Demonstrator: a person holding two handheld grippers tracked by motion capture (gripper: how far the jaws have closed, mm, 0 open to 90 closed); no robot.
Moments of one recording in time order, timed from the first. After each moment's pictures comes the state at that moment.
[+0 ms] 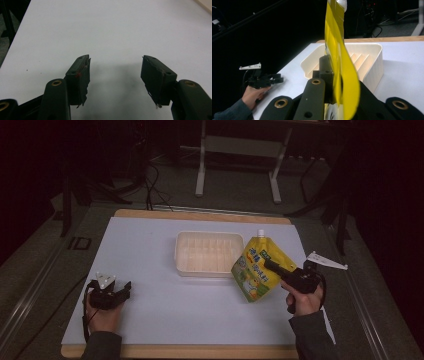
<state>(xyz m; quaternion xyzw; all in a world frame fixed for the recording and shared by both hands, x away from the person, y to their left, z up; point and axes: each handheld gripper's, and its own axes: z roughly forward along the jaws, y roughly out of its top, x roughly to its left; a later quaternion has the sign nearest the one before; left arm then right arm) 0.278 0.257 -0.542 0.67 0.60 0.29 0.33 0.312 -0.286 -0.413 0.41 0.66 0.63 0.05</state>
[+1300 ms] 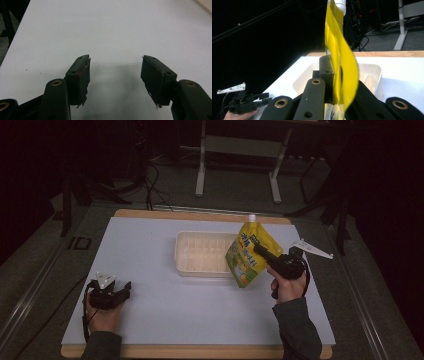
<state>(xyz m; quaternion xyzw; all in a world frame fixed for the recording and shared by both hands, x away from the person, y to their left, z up) 0.278 0.257 -0.541 0.67 0.60 0.29 0.33 0.335 -0.245 -0.398 0.44 0.63 0.63 0.10</state>
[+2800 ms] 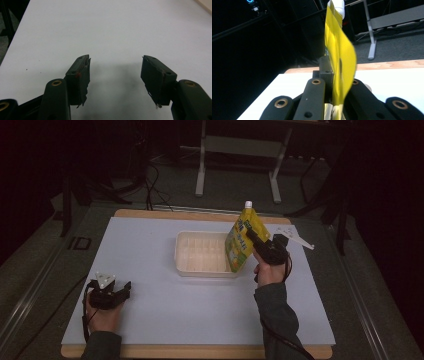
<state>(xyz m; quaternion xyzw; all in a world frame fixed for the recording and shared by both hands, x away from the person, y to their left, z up) 0.278 0.258 -0.542 0.67 0.60 0.29 0.33 0.368 -0.204 -0.397 0.50 0.58 0.61 0.18</state>
